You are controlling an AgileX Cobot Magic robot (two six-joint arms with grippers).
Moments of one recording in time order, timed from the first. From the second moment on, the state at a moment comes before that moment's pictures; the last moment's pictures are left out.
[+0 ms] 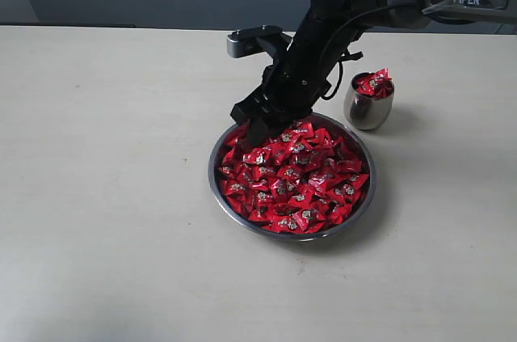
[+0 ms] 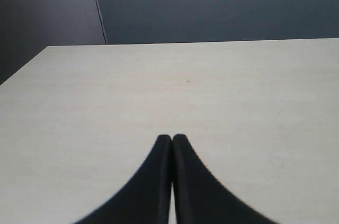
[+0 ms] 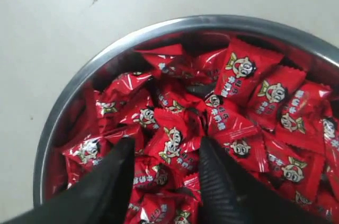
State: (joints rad) left arm 0.20 0.00 0.00 0.06 0.29 -0.02; right arm 0.63 2.14 -1.60 0.44 0.97 -0.46
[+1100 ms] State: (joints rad) left arm 0.20 0.00 0.00 0.06 0.29 -0.02; right arm 0.63 2.23 -1.60 0.51 0.89 -0.52
